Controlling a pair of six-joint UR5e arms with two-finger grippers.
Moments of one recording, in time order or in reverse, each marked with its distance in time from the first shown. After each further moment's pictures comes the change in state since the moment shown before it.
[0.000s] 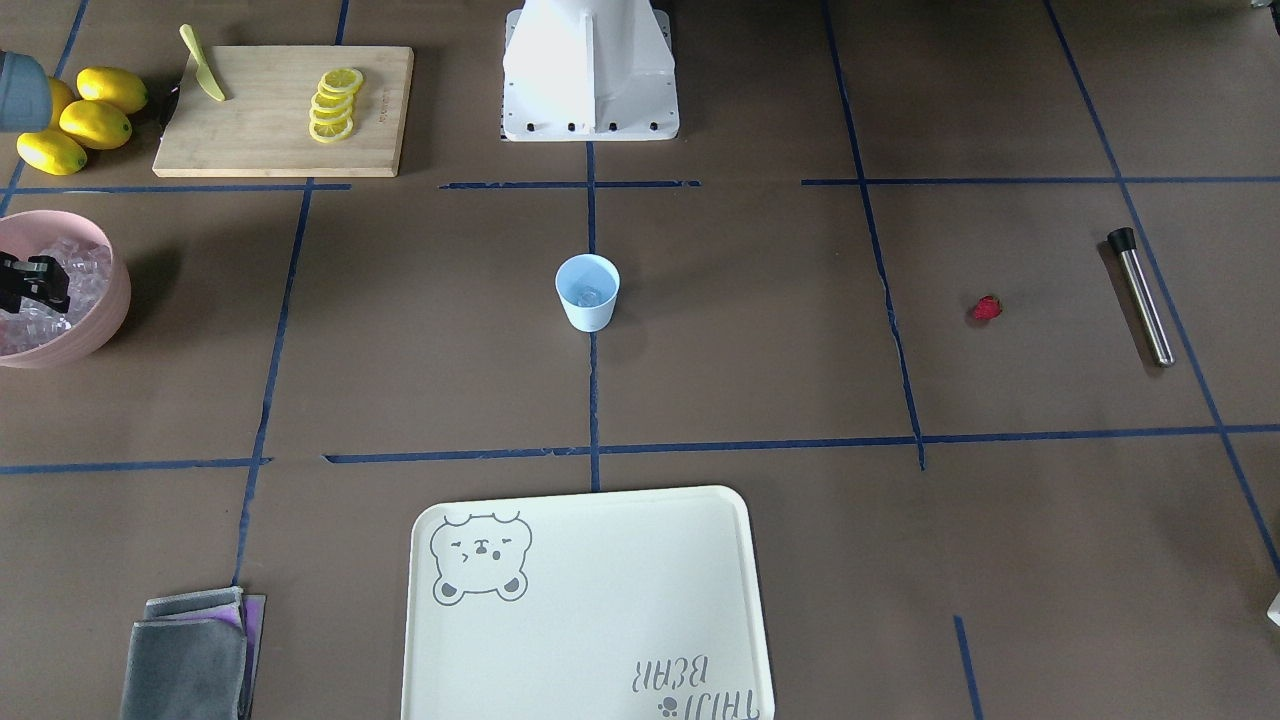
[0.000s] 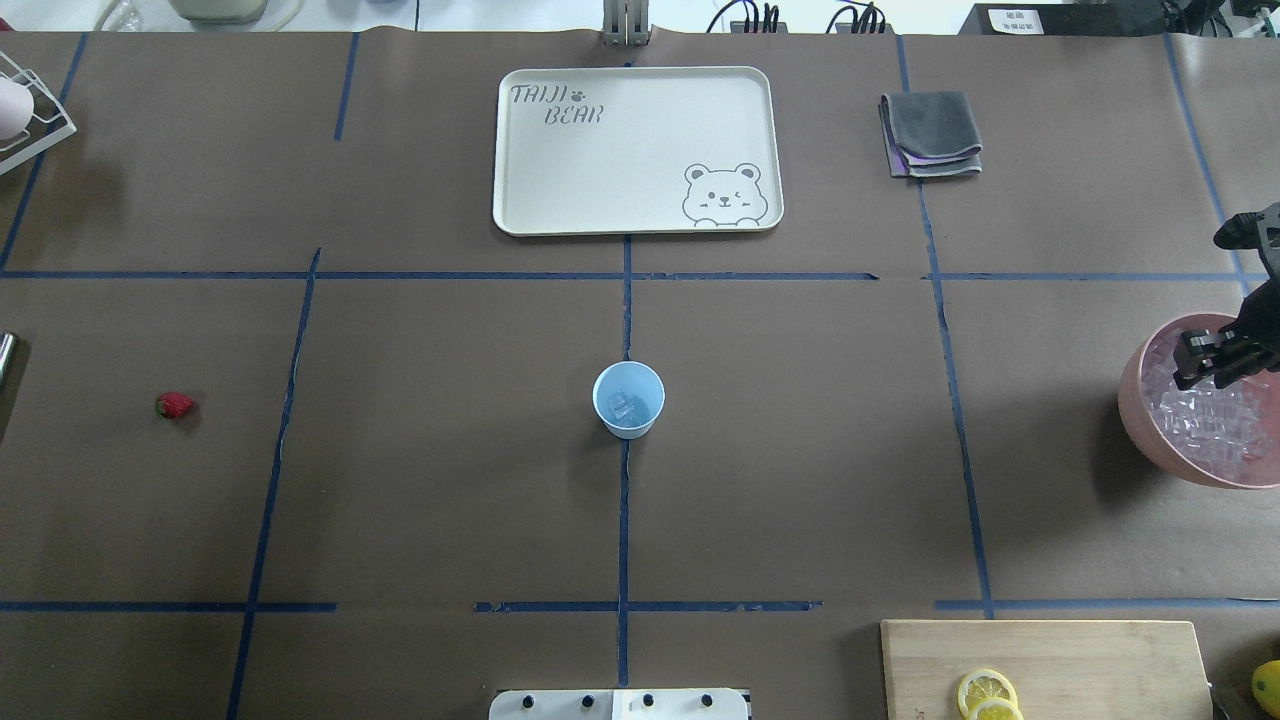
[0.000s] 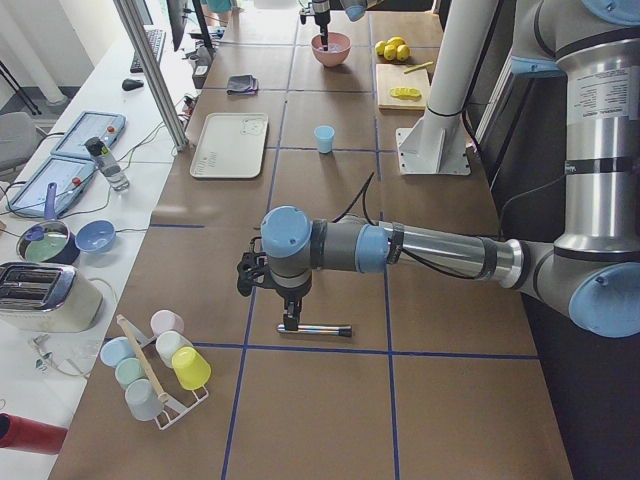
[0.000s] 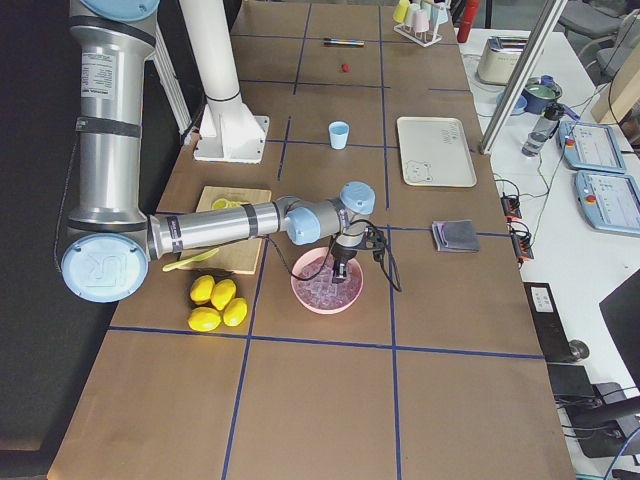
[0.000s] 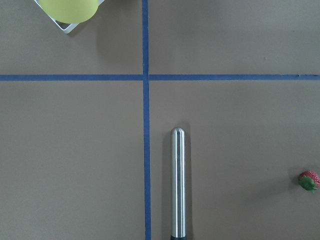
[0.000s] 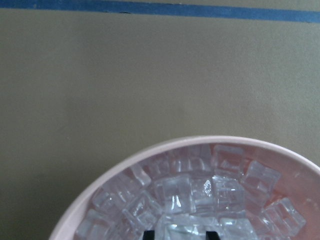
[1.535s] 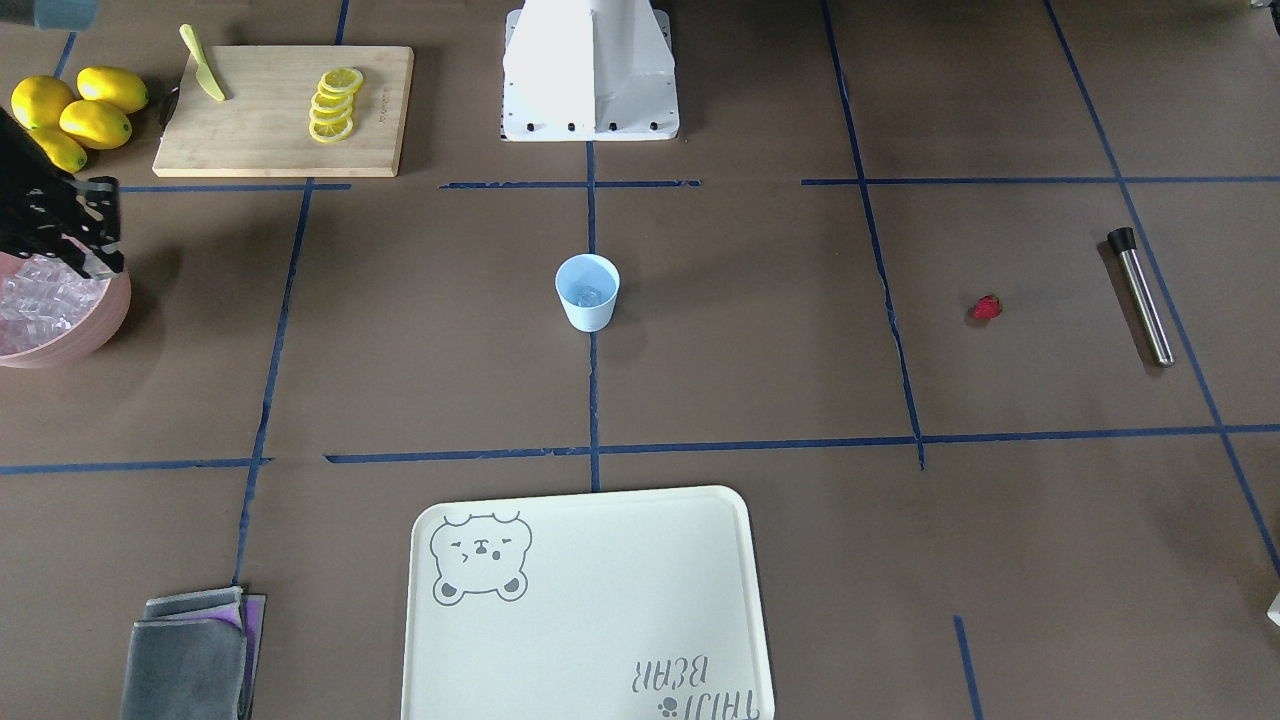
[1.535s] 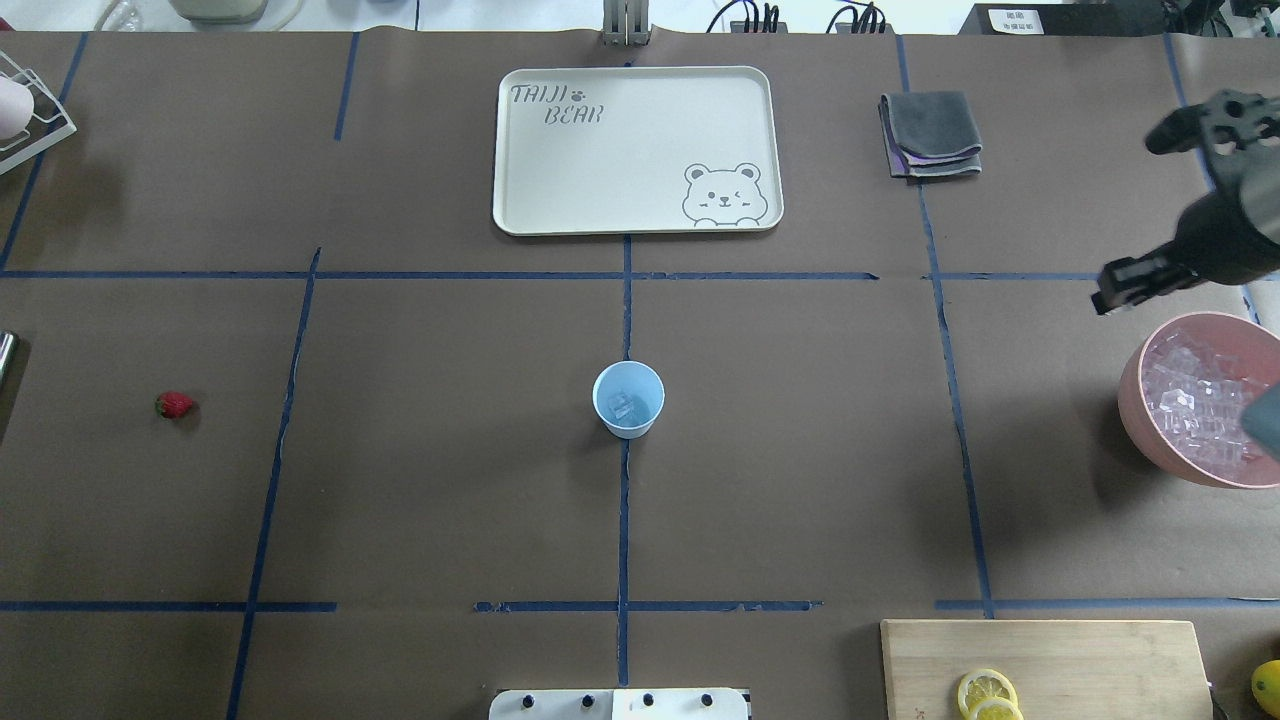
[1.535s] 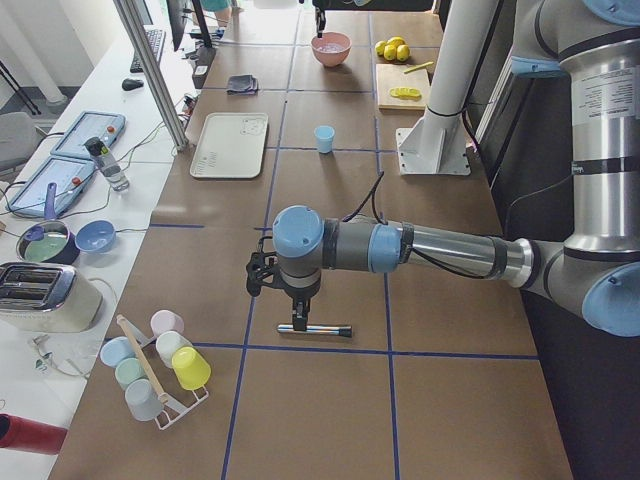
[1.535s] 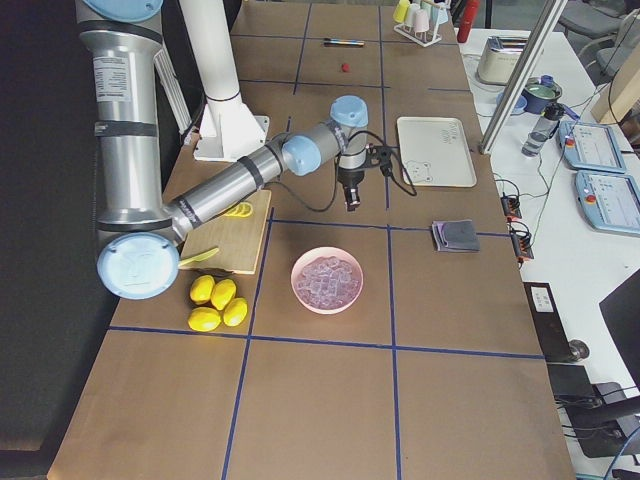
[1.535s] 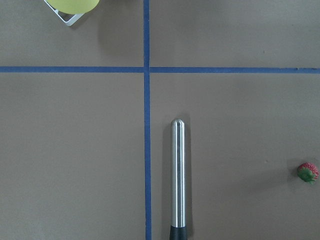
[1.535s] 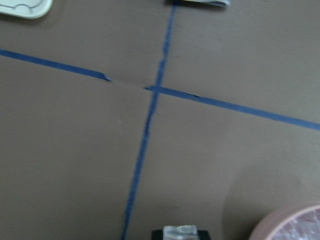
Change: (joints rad) left arm -0.008 0.044 -0.038 -0.001 0.001 0.000; right arm -0.085 0.243 0.314 -0.267 -0.081 0.012
